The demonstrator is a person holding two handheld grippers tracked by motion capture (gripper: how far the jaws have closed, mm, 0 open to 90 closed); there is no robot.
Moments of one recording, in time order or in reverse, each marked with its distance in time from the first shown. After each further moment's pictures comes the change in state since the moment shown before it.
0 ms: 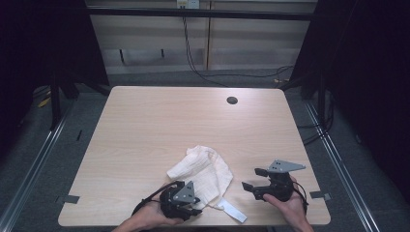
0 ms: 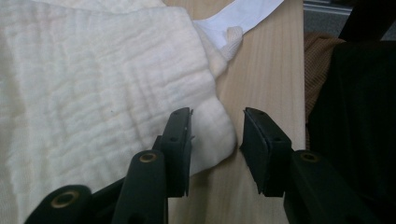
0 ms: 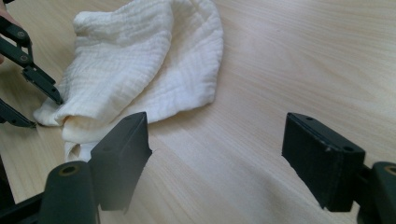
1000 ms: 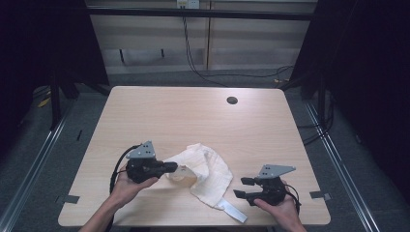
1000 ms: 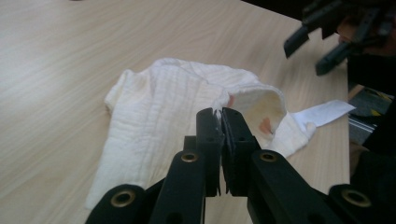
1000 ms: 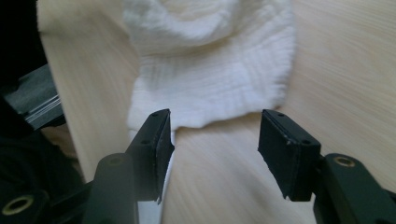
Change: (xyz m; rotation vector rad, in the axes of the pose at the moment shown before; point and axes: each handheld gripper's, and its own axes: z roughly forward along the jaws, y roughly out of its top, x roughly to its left) left arm 0.074 -0.023 -0.095 -0.334 0.142 -0.307; right arm 0.031 0.010 0.007 0.064 0.164 -0.081
